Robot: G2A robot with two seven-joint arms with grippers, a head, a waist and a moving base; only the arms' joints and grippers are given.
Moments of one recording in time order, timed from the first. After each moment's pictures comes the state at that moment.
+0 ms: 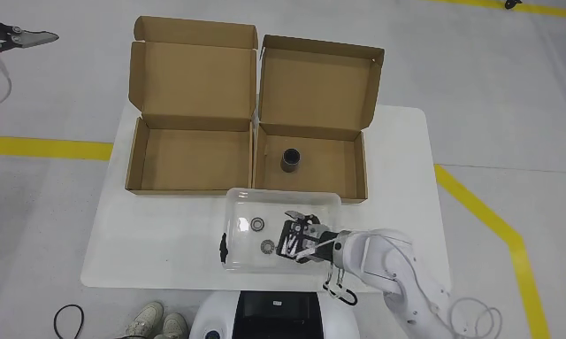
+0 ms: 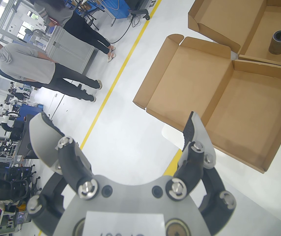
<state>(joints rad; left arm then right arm) 0.40 -0.15 -1.00 -1.50 0.90 -0.88 -0.13 -1.45 -1.21 1.02 -1.97 -1.35 -0.71 0.68</state>
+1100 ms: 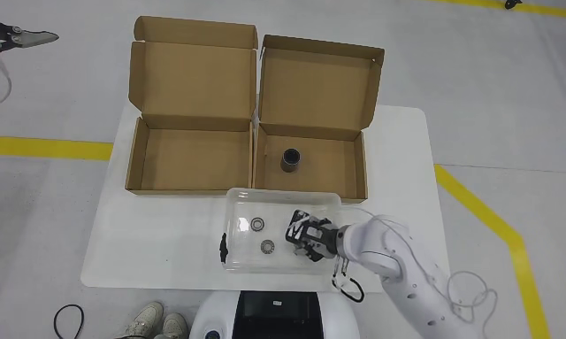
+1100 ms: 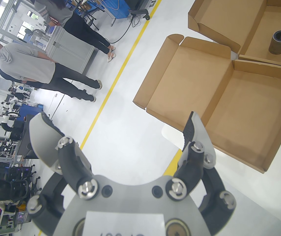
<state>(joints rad) 0.40 -0.15 -1.00 -1.50 0.90 -0.88 -0.13 -1.33 -1.19 0.98 -1.81 -1.12 -0.62 1.01</state>
